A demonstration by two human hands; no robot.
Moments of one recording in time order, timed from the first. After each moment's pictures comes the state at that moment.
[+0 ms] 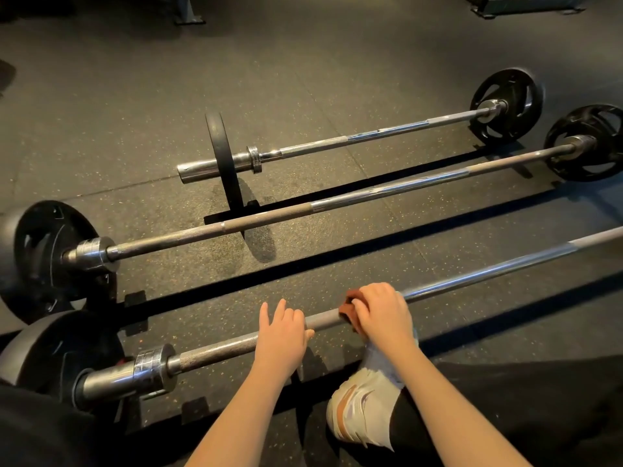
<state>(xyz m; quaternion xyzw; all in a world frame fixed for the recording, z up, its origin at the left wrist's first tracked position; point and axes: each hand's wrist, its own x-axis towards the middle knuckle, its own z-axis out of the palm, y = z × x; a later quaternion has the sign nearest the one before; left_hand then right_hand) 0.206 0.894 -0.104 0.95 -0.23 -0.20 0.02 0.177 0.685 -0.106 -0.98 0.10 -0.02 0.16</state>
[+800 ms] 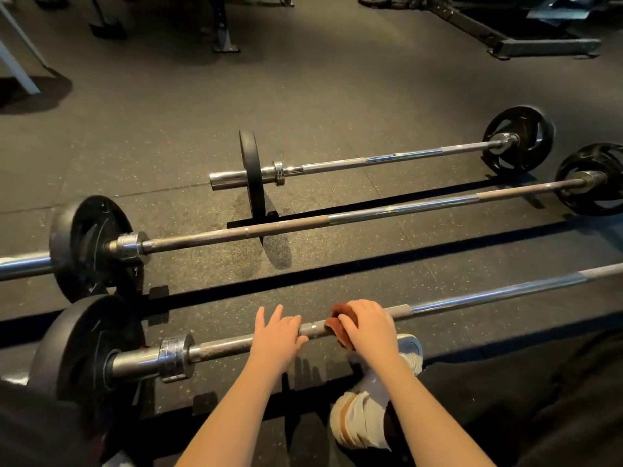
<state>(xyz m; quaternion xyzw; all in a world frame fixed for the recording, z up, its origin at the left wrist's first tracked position) 0.207 0.921 -0.092 0.95 -0.20 -0.22 0.05 0.179 0.727 -0.103 -0.98 0.09 0.03 0.17</state>
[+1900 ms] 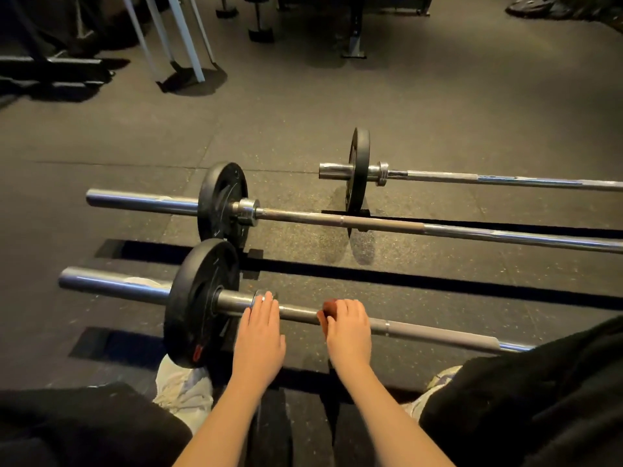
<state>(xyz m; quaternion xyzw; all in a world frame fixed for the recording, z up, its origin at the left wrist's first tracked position) 0.127 1.053 -0.096 1.00 0.00 -0.04 0.01 0.168 0.886 -0.114 -0.97 -0.01 0.01 0.26</state>
